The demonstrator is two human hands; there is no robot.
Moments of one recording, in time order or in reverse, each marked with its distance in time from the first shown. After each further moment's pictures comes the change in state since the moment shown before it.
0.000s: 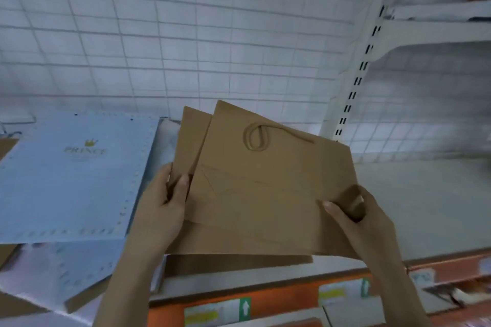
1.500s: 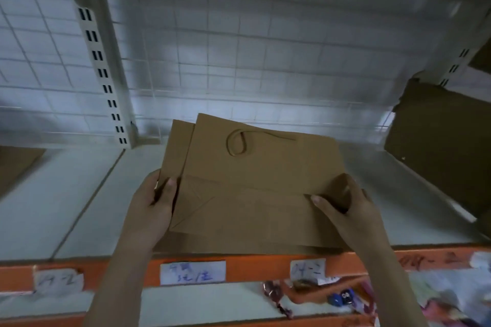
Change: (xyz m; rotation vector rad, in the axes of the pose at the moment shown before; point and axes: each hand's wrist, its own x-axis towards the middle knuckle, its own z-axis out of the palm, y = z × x) left_hand -0.133 0.183 0.507 -0.153 0.056 -0.240; right_hand 0.280 0.350 -0.342 -0.152 -0.120 -0.184
